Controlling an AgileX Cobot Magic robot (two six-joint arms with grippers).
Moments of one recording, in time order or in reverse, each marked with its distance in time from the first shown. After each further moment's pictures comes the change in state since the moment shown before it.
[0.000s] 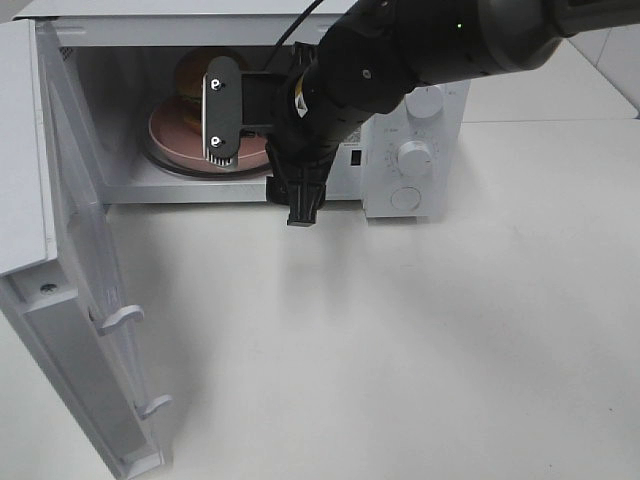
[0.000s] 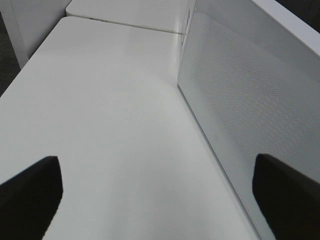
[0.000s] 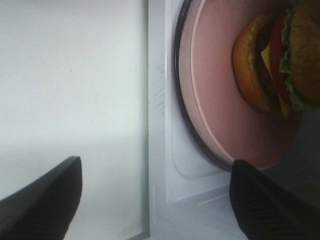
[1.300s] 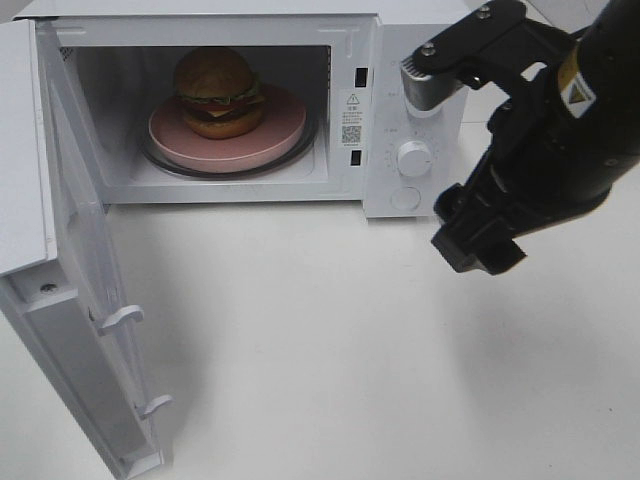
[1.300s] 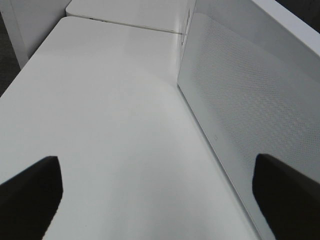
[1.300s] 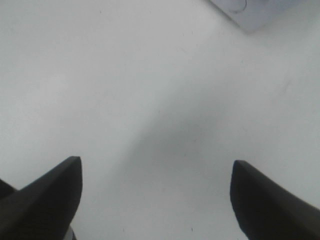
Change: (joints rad) left arm 0.000 0.000 0.000 0.000 0.000 0.000; right arm 0.000 -0.636 0.430 0.072 0.554 0.855
